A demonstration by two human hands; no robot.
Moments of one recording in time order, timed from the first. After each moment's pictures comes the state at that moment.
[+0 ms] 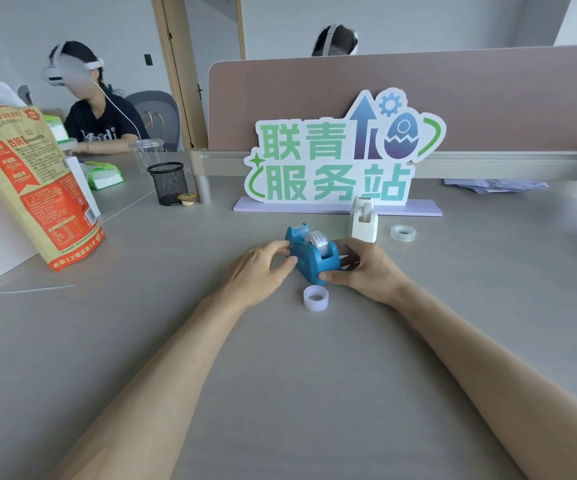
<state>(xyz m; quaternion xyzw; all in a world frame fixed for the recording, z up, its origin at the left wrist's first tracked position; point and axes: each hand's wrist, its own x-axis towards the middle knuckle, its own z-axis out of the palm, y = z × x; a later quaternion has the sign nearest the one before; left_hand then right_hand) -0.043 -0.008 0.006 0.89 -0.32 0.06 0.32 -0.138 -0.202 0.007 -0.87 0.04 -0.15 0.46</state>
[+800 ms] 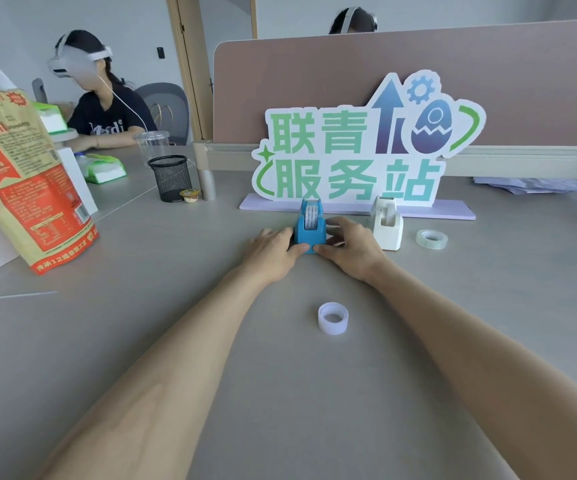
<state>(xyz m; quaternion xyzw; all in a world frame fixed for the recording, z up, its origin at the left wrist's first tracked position) 0.029 -0.053 -0.001 0.93 -0.30 0.05 0.22 -0.042 -0.208 0.003 -0.91 0.07 -0.19 0.37</state>
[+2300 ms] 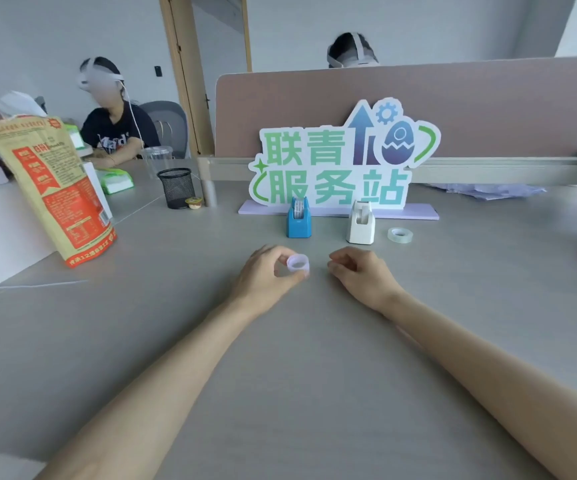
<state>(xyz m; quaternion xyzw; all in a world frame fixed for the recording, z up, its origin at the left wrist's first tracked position) -0.073 -0.006 0.003 0.84 -0.32 0.06 0.43 -0.151 -0.186 0.005 -0.89 0.12 -0.19 0.39</state>
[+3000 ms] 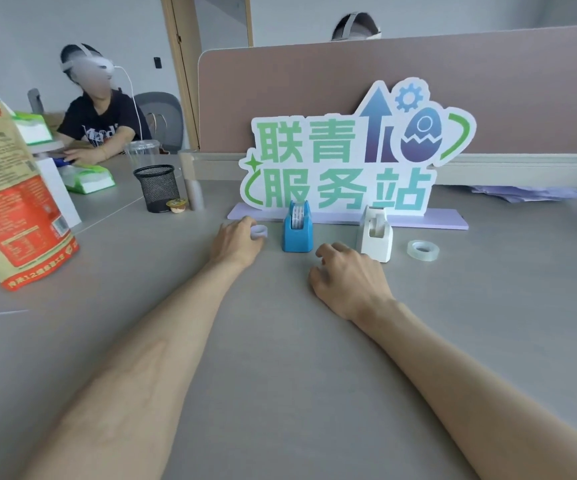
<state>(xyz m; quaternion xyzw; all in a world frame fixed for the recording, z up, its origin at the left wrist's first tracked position) 0.089 -0.055 0.003 0.95 -0.17 0.12 0.24 -0.075 -0.195 -0.001 -0.97 0.08 -0.22 0.07</state>
